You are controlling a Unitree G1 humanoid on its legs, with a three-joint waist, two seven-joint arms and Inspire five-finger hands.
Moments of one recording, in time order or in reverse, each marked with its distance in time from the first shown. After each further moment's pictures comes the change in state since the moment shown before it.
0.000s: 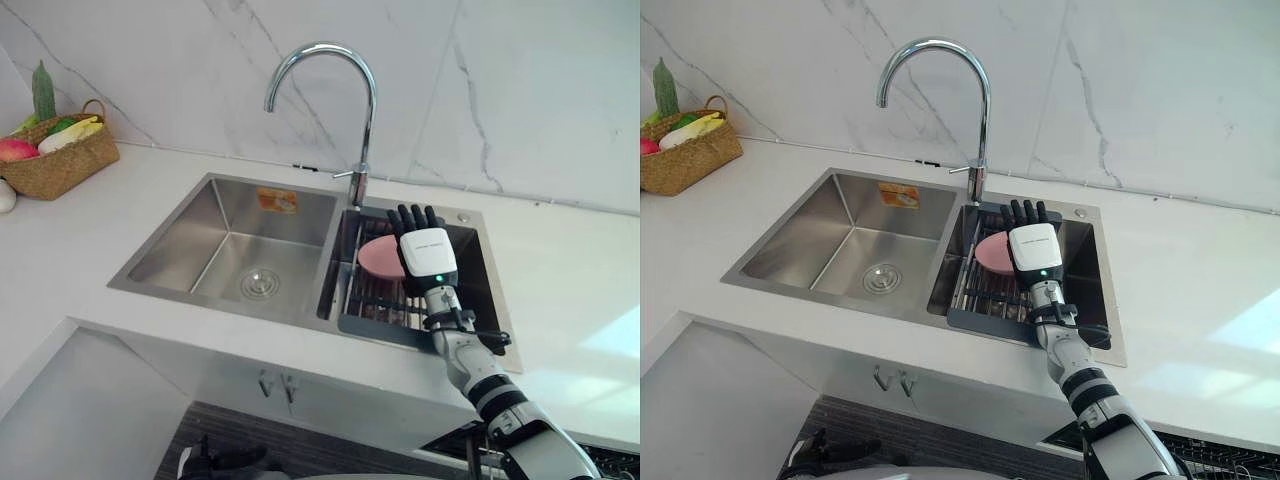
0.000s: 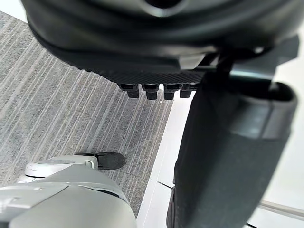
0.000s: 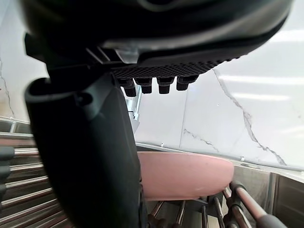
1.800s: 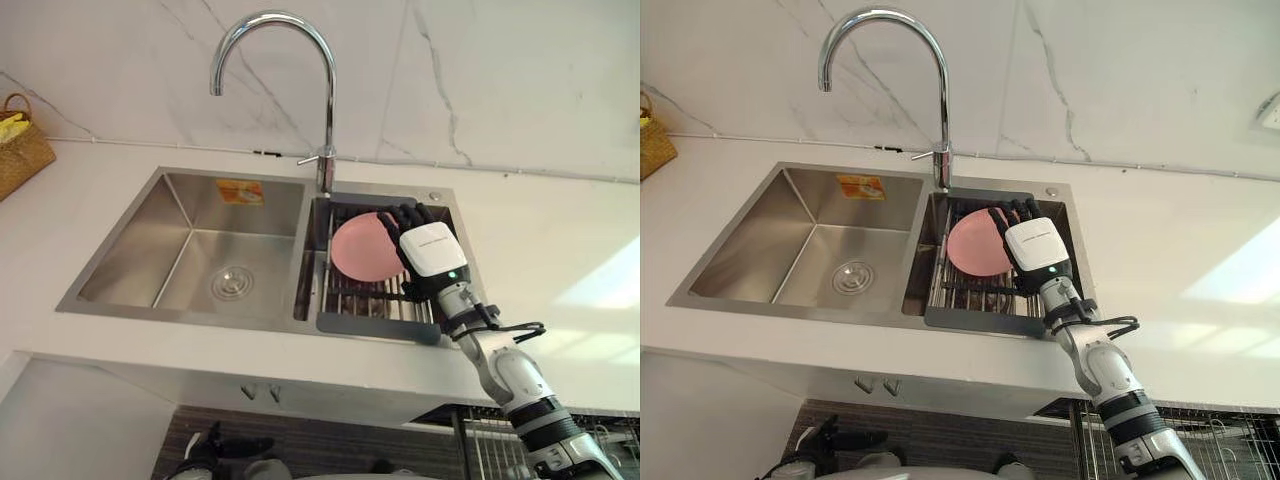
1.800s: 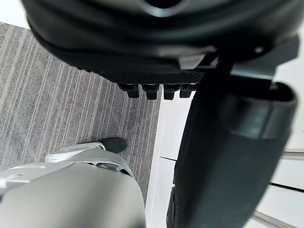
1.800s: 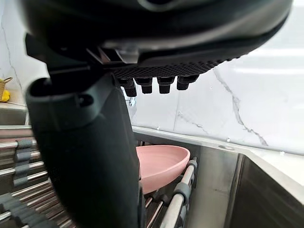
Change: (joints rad) left arm -0.014 0.024 -0.040 -0.073 -0.004 0.073 -0.082; right arm 0.185 -0.123 -0.105 -0.431 -0.013 -0.157 0.261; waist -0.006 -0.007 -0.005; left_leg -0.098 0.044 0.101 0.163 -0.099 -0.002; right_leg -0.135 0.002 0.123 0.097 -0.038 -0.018
